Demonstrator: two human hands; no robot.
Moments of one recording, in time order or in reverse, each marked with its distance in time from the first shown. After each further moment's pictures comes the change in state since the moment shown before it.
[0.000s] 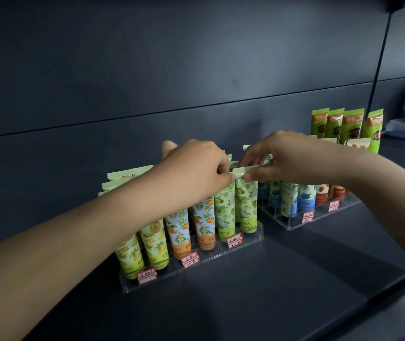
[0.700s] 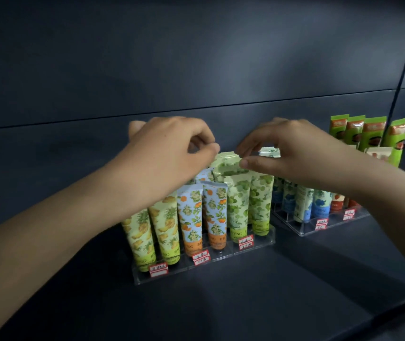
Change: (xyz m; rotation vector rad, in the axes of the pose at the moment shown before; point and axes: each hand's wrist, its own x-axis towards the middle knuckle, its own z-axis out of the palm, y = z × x) left_hand -0.035 -0.028 -0.034 -0.200 0.254 -0.067; right_hand 0.002 -0.027 -0.006 0.026 0.198 -0.126
